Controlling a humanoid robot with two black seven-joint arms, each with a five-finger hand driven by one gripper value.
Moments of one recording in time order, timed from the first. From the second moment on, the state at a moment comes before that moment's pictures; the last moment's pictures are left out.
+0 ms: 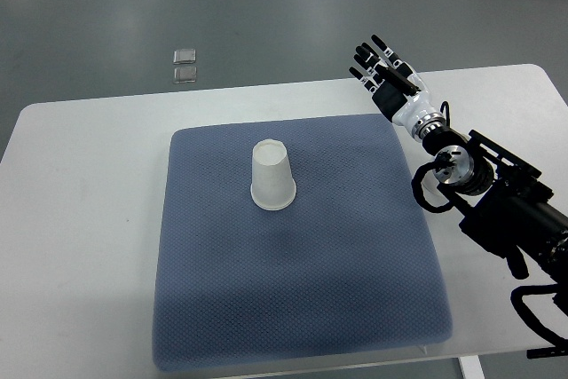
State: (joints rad) left arm -0.04 0.00 -0.09 -0.30 0.05 0.00 0.06; right arm 0.78 -0.05 0.83 0.55 -0.01 0.25 0.27
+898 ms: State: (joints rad) left arm -0.04 0.00 -0.09 -0.31 0.05 0.00 0.06; right arm 0.94 -0.18 0.46 0.64 -0.30 0.25 0.15
